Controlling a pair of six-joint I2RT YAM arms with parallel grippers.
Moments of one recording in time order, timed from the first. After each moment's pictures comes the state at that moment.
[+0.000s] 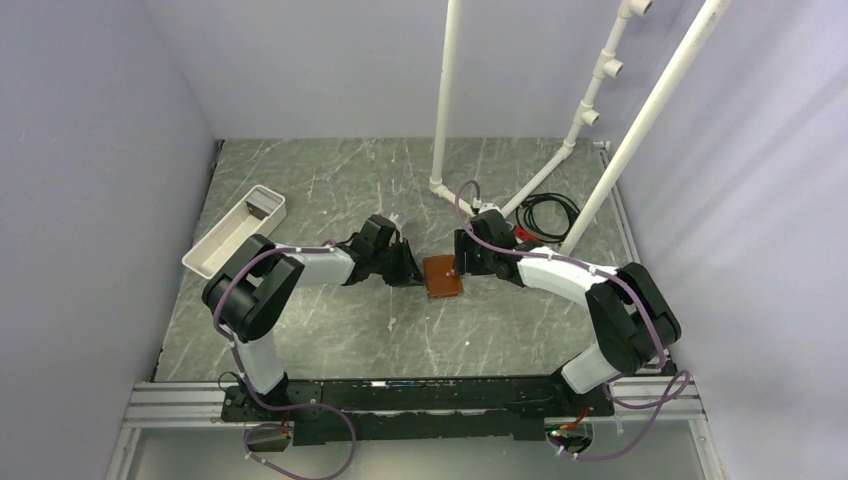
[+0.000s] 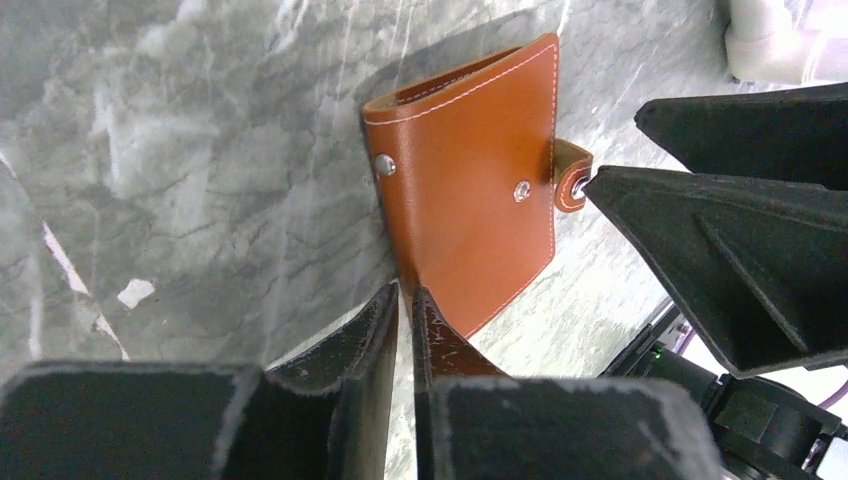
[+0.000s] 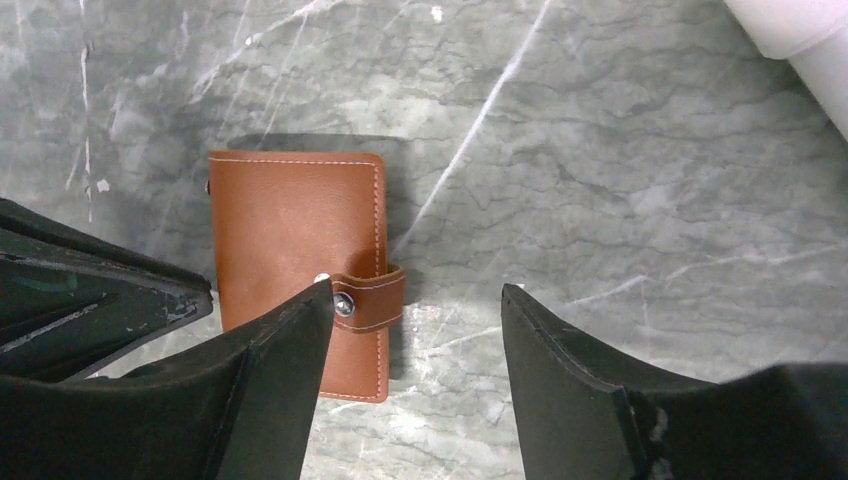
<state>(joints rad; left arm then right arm) -0.64 1.79 0.87 0.14 0.34 -0.83 0.56 1.52 0.79 -0.13 0.09 0.45</state>
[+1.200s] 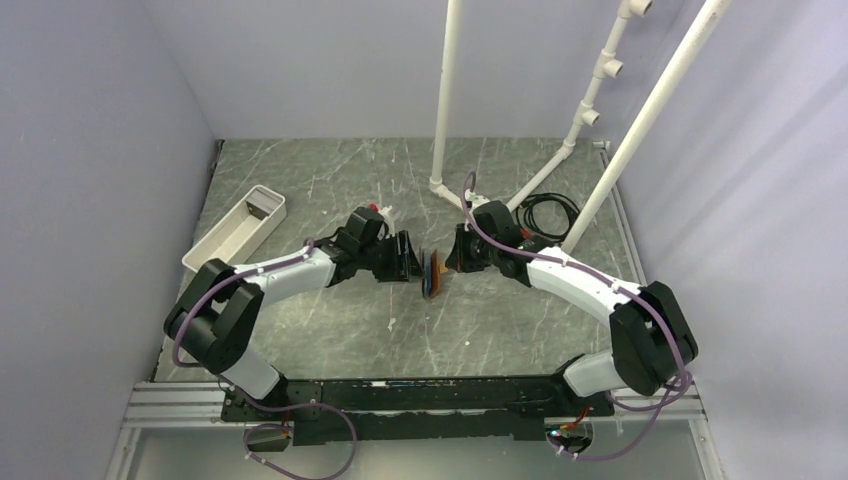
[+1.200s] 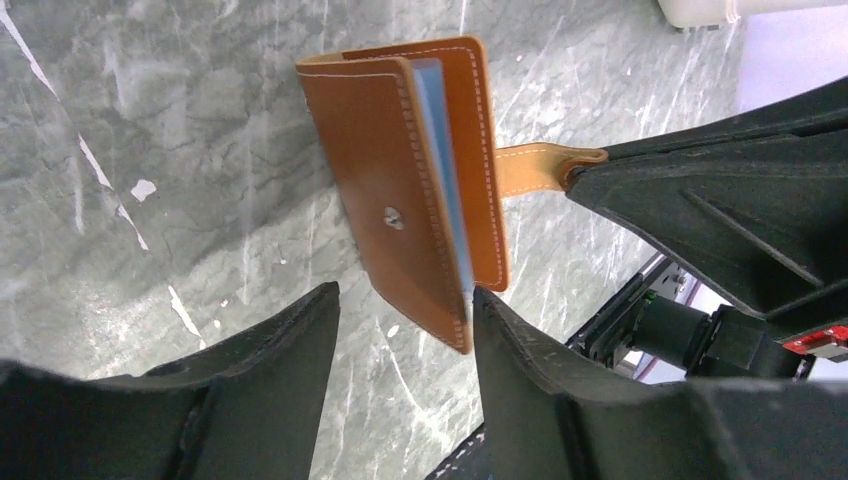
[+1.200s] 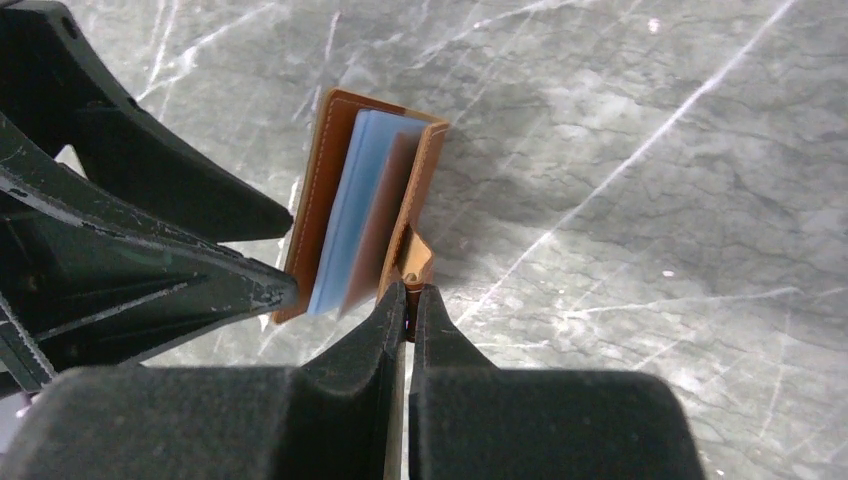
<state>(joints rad) -0.63 1.55 0.85 -0.04 0.35 -0.72 0.58 1.40 0.85 -0.20 -0.18 0.46</state>
